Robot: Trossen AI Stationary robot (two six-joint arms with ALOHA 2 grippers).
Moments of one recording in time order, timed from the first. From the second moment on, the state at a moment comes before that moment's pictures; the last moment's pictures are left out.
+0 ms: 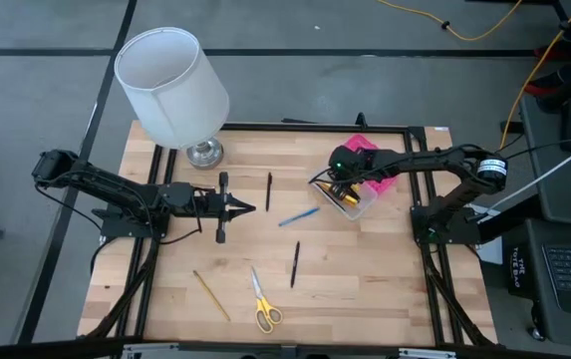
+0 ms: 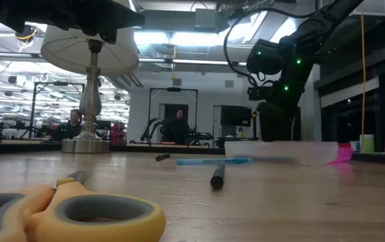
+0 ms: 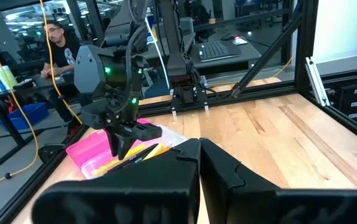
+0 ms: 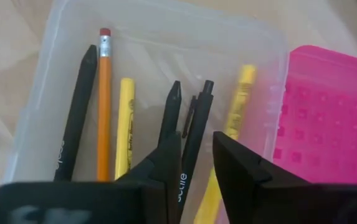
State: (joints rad) left arm -0.16 0.98 0.40 0.52 -0.23 0.15; right arm -0.38 1.56 0.83 -0.41 0.23 0.15
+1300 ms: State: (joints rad) left arm -0.36 0.98 0.69 -0.39 -0.37 -0.23; right arm -0.23 1.55 0.77 0.28 -0.15 -0.06
